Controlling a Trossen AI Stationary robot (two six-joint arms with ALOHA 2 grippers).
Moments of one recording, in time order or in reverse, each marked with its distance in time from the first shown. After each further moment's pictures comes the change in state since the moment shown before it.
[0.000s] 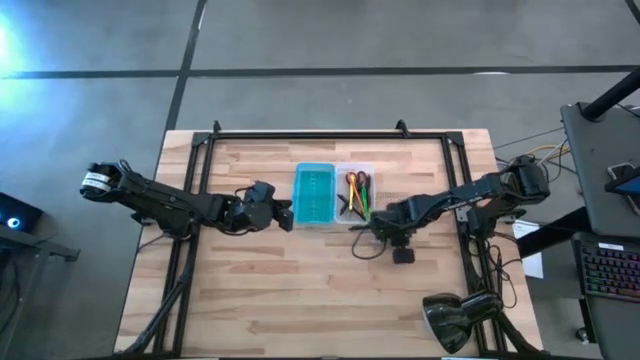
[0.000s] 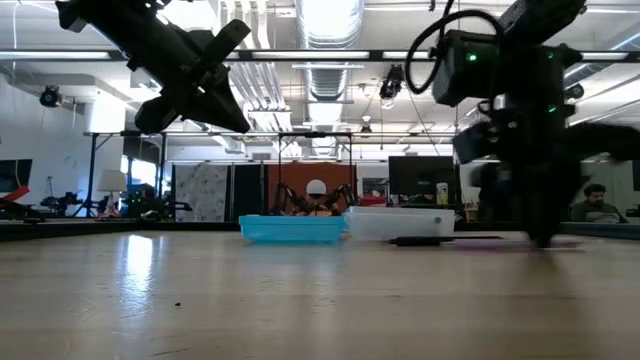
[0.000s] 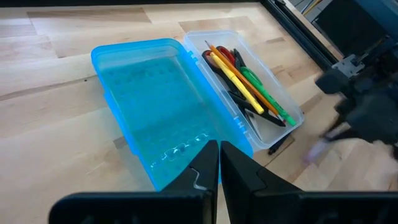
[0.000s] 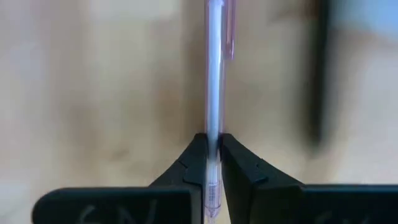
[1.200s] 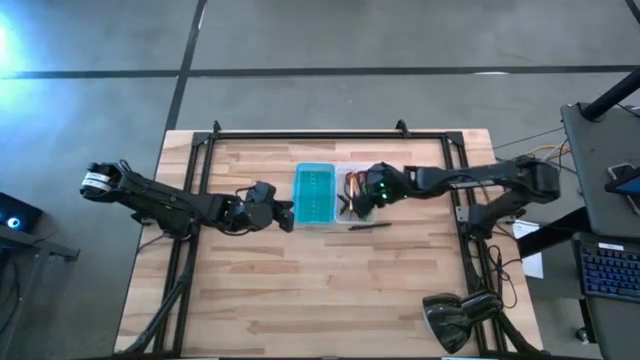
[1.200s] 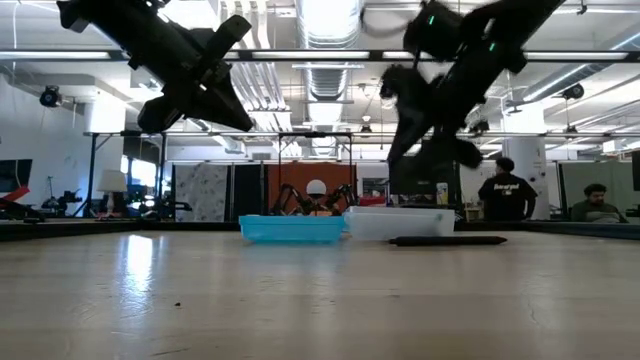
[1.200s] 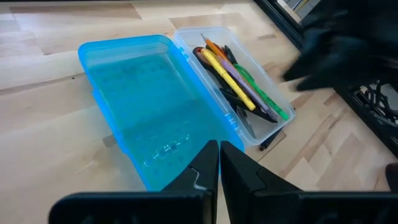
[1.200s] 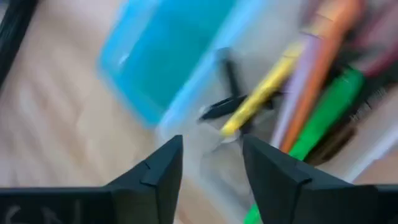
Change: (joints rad) left arm 0.000 0.000 0.000 0.023 0.029 0.014; right arm -0.270 -0.123 0.049 0.440 0.031 0.742
